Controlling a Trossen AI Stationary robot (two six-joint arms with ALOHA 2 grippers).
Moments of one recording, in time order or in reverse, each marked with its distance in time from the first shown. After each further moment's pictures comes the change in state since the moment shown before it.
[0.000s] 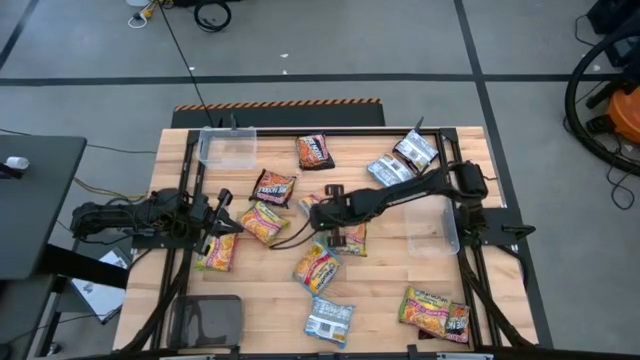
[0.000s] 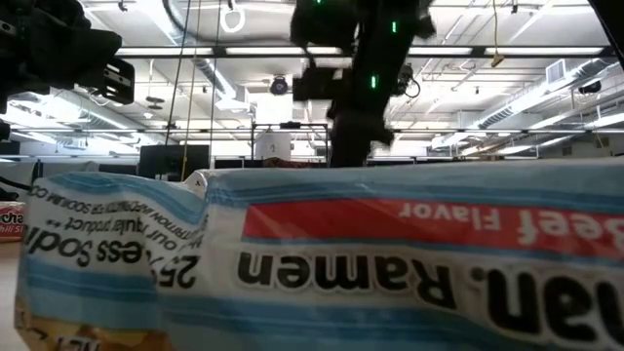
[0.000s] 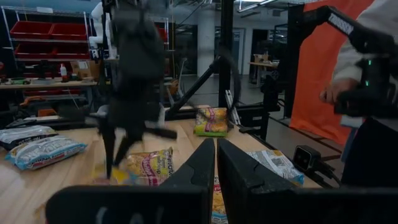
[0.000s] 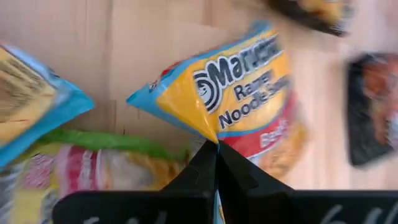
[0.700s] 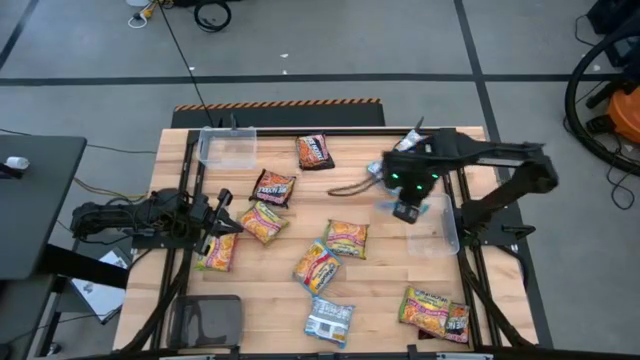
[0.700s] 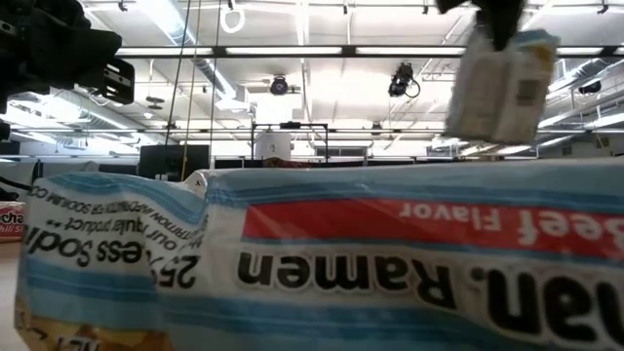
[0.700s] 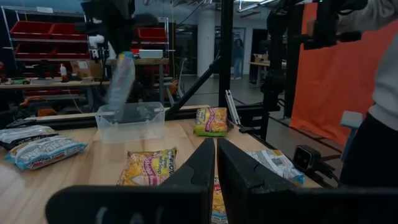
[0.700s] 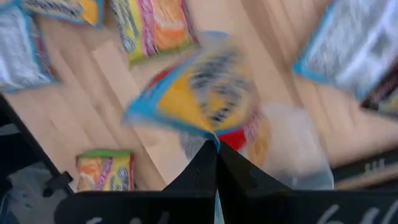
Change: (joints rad) left arm 0.000 0.000 0.000 0.000 0.000 0.000; right arm -0.078 -0.567 0.078 -0.888 -0.414 0.519
